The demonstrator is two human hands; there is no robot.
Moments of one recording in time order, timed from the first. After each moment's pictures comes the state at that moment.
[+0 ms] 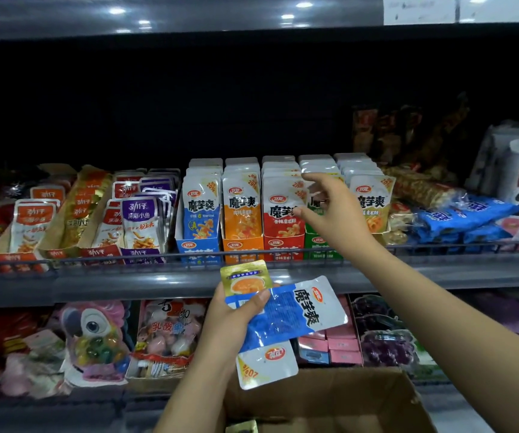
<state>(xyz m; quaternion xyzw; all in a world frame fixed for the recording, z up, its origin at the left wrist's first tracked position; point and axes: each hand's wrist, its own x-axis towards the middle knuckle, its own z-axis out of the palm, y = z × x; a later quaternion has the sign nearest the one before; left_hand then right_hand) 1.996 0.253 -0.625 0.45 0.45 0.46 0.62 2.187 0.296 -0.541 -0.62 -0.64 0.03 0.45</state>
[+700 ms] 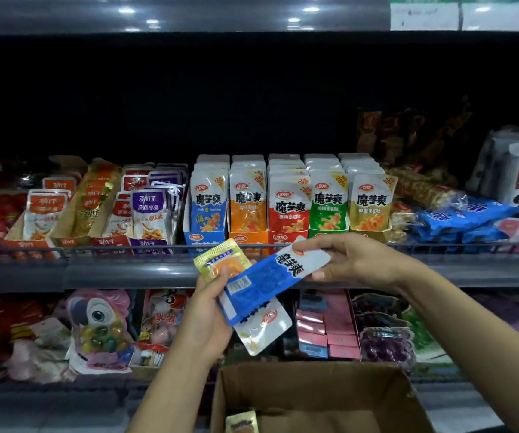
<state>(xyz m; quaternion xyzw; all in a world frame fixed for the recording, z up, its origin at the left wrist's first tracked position) 1.972 0.255 -0.612 0.27 0.30 0.53 0.75 2.199 0.235 -0.548 -0.50 -0.65 0.49 0.30</state>
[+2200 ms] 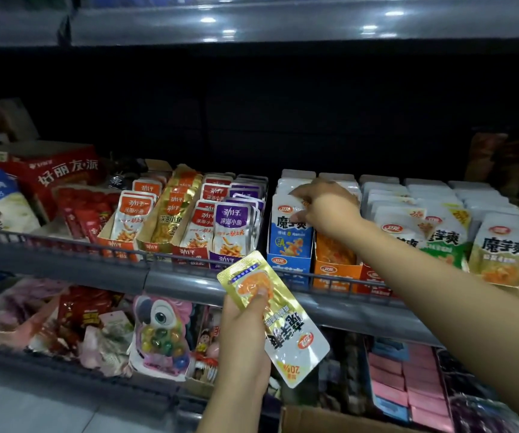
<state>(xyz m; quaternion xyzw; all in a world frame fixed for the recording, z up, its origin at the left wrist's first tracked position) 1.921 0.279 -0.601 0.22 0.43 0.62 0.61 2.054 0.405 -0.507 -0.64 -0.74 -0.03 0.20</state>
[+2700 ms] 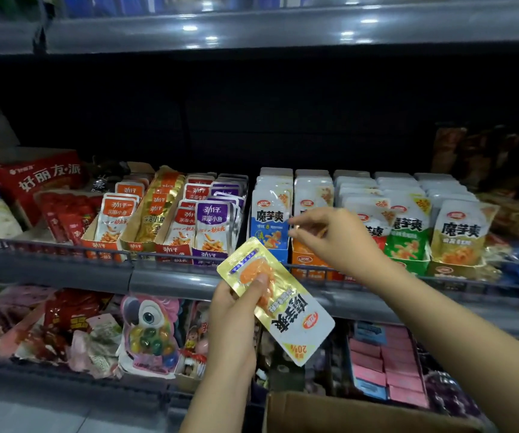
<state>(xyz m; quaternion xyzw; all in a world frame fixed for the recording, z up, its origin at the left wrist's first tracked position) 1.931 0.272 -0.603 0.32 0.44 0.61 0.57 2.085 0.319 -0.527 -0.56 -0.76 0.07 0.33</state>
